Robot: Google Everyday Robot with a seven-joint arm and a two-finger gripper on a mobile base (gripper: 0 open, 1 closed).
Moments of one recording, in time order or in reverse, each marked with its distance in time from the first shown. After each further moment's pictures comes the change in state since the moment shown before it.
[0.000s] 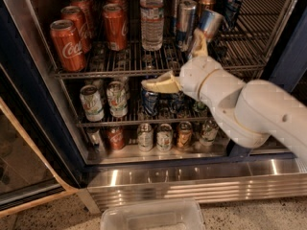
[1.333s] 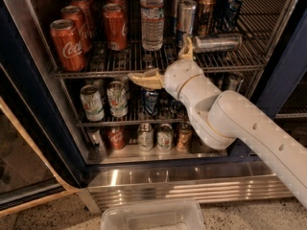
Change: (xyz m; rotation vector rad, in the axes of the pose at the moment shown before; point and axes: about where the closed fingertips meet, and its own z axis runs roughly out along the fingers) arm 0.008 0.001 0.033 0.130 -0.095 0.122
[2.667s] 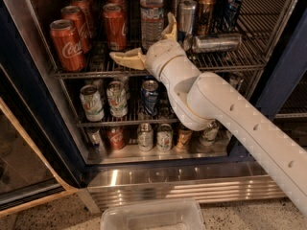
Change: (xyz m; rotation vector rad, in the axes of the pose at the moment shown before) arm -0.044 0.008 0.049 0.020 -0.091 -0.013
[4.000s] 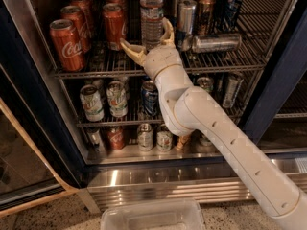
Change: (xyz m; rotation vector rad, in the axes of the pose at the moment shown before) arm 0.017 -0.019 0.006 0.182 -0.074 0.015
